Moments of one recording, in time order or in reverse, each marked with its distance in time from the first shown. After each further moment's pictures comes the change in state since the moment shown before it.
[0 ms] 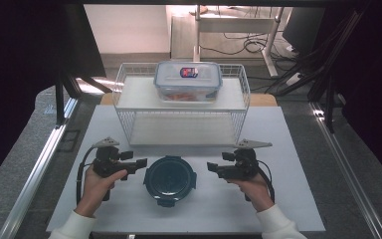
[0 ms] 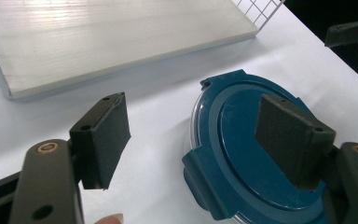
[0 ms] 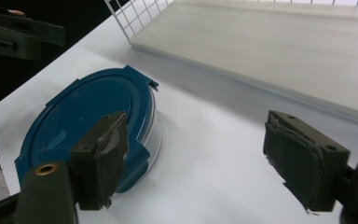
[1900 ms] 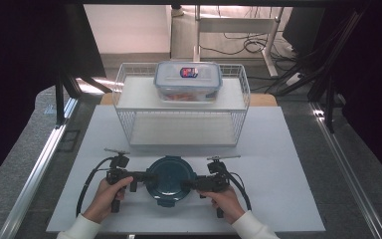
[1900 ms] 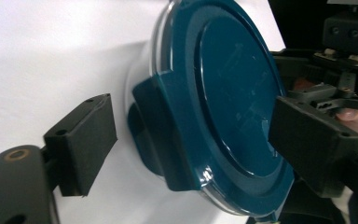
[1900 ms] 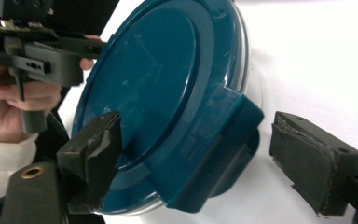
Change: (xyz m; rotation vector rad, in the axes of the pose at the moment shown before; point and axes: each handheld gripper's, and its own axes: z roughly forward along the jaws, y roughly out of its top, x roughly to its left) left arm 0.013 -0.033 0.045 0.219 -0.303 -0.313; right arm 0.031 -0.039 0.073 0.183 0.225 0.326
